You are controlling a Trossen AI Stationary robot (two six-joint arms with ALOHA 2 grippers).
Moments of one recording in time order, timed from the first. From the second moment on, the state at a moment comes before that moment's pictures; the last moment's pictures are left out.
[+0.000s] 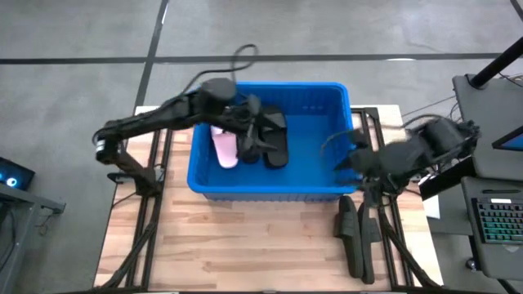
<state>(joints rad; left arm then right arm) 0.21 1.55 1.78 -0.52 0.40 -0.13 0.42 1.29 1.87 -1.28 0.28 0.16</state>
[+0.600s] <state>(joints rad) 0.14 1.21 1.70 -0.53 0.30 -0.18 0.48 1.56 1.74 -1.53 0.11 0.42</state>
